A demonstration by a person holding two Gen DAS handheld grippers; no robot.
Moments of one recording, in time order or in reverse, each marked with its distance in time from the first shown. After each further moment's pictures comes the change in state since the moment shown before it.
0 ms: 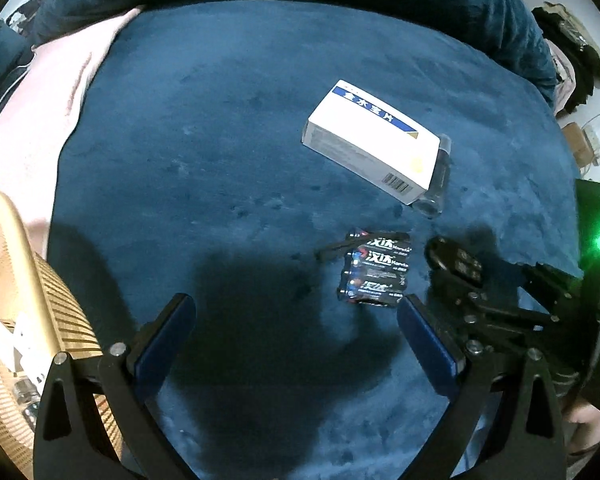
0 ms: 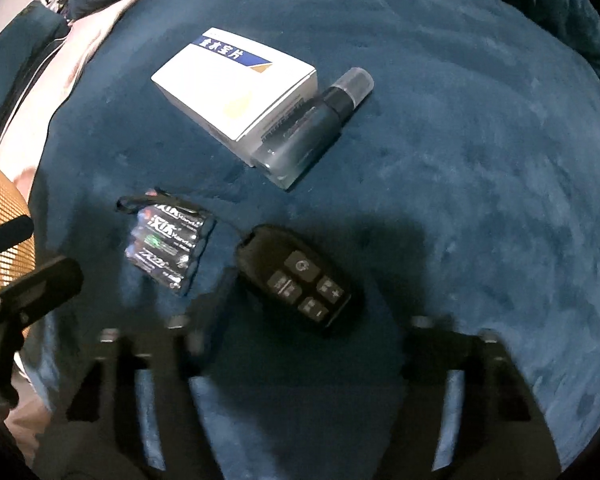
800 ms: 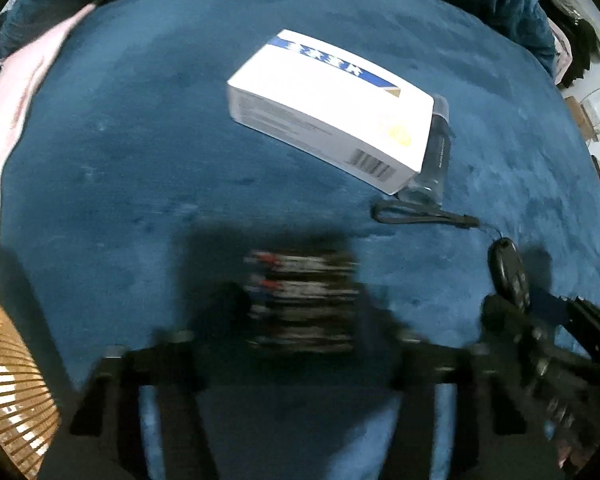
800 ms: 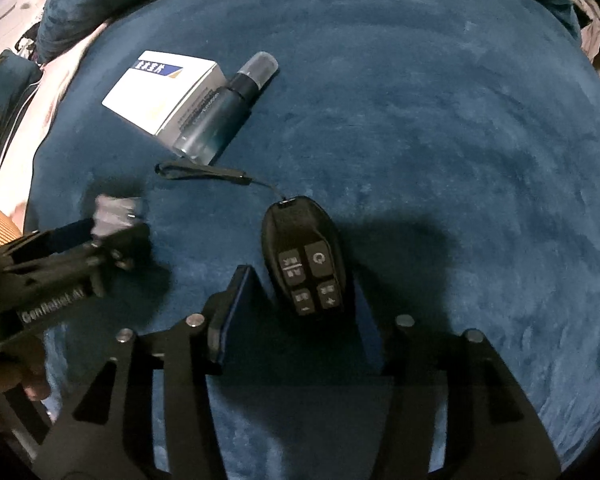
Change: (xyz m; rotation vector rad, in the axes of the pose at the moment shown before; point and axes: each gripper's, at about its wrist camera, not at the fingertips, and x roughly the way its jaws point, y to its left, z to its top) left arm 0.054 -0.038 0.010 0.060 0.045 -0.006; right arm -0.014 -0.052 -0.029 0.165 -0.030 -0.006
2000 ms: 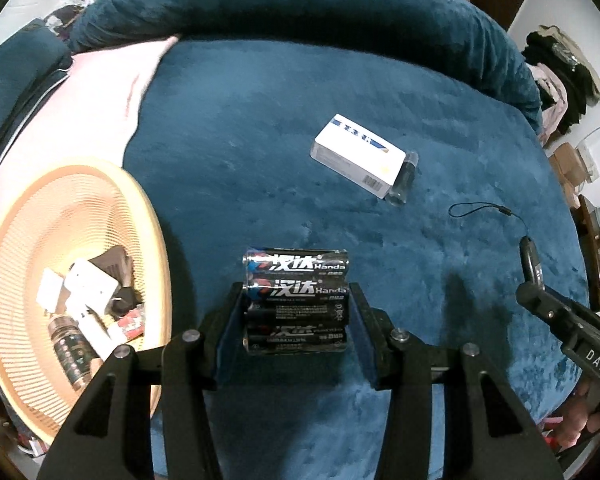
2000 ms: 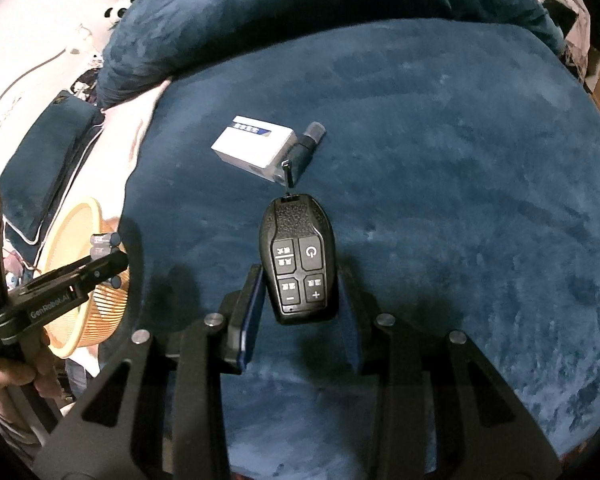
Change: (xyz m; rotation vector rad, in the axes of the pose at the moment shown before) left arm -0.149 0.038 -0.074 -0.107 -0.176 0.033; right arm -0.124 0.014 -0.052 0.033 -0.179 0.169
